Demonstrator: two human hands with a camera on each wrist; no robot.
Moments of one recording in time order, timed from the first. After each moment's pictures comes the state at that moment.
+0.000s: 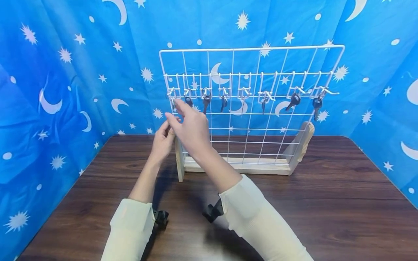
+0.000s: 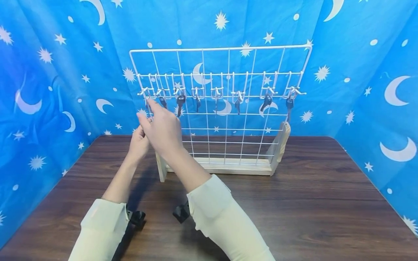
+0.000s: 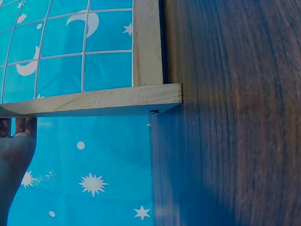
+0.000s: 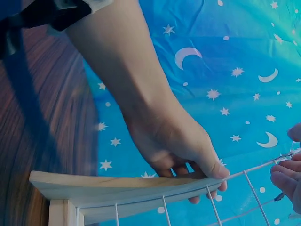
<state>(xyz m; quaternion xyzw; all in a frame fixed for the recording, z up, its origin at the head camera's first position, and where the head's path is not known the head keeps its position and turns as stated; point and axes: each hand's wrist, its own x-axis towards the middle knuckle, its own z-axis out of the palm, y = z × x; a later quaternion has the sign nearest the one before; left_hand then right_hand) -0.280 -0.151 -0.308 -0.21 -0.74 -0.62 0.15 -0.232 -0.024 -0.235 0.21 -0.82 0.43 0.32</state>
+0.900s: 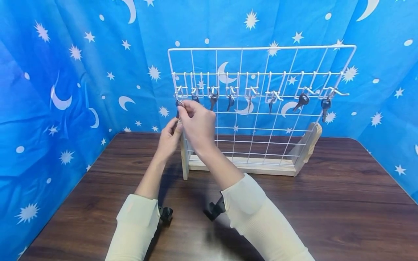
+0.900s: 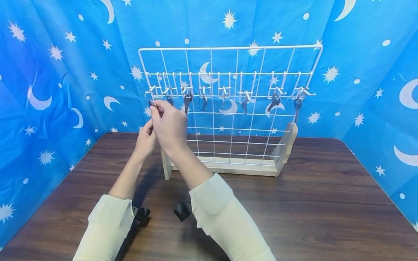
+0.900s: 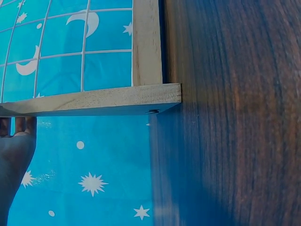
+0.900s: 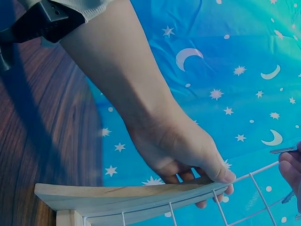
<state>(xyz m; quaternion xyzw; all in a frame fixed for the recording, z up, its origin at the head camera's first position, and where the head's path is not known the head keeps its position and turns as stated) -0.292 -0.155 -0.320 -0.21 -0.74 -0.61 0.18 -0.239 -0.031 -0.236 0.18 -0.74 0.52 0.37</state>
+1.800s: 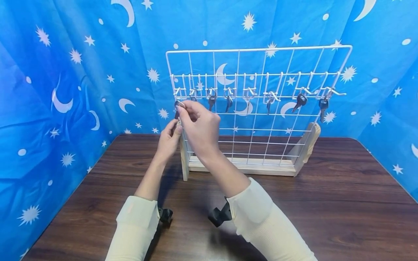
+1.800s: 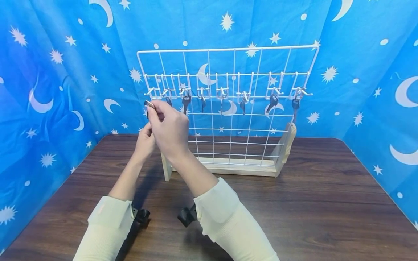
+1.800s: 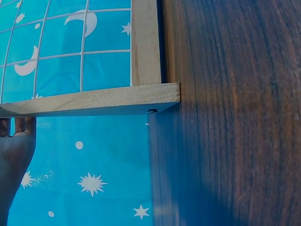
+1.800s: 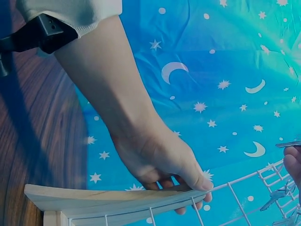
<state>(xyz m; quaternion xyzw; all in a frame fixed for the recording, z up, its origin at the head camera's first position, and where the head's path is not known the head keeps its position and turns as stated) -0.295 -0.154 -0.323 -0.19 -0.75 -0.62 0.17 -0.220 -0.020 -0.230 0.26 -0.68 0.54 0.43</state>
